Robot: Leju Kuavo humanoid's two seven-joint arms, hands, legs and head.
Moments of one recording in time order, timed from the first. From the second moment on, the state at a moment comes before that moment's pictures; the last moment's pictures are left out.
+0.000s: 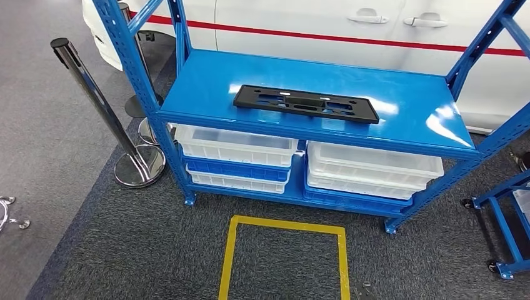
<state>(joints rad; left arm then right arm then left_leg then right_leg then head) 0.18 -0.05 0.22 -0.23 -0.24 0.00 -0.12 -0.03 0.02 -0.24 -0.48 0.18 -0.02 -0.10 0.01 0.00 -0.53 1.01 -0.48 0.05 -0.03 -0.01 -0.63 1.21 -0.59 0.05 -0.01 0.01</state>
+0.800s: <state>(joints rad) 0.00 -0.13 0.58 -0.22 -0.62 0.00 -0.34 -0.23 0.07 -0.64 -0.38 0.36 0.07 -0.46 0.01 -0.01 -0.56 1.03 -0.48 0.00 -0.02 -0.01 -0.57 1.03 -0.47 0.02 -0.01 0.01</state>
